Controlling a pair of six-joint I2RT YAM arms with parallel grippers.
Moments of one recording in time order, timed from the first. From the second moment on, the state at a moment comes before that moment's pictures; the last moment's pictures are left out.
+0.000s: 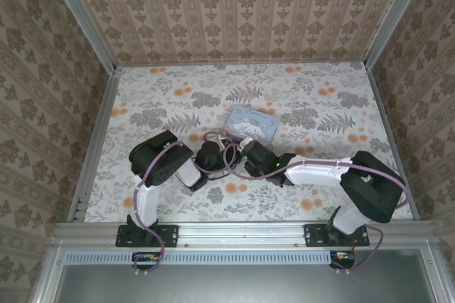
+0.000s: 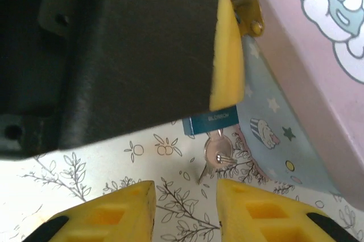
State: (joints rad) left arm -0.83 2.02 0.54 1.24 0.24 -1.46; right arm 0.89 1.56 0.74 -0.16 0.38 0.07
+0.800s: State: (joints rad) left arm -0.82 2.03 0.54 1.24 0.18 -1.45; right arm 0.90 1.69 0.87 -0.15 0.51 0.03
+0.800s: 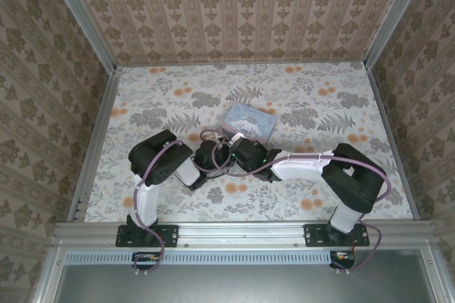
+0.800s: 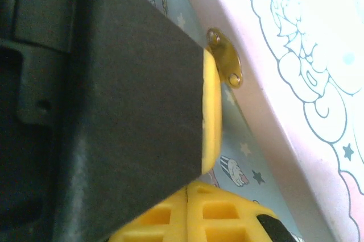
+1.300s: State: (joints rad) left arm -0.82 2.03 0.54 1.25 0.19 -1.46; right arm 0.69 1.58 0.73 0.02 -0.02 0.36
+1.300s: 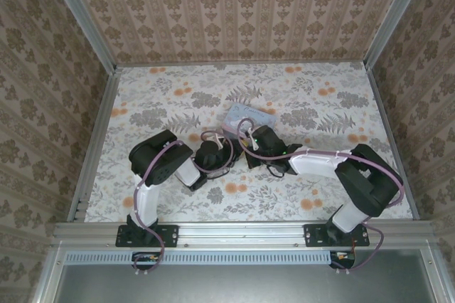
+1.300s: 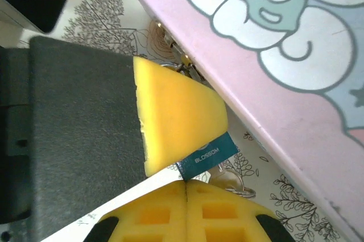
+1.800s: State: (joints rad) left arm -0.82 2.03 0.54 1.25 0.21 -1.46; right arm 0.74 1.45 0.69 -0.03 0.06 0.28
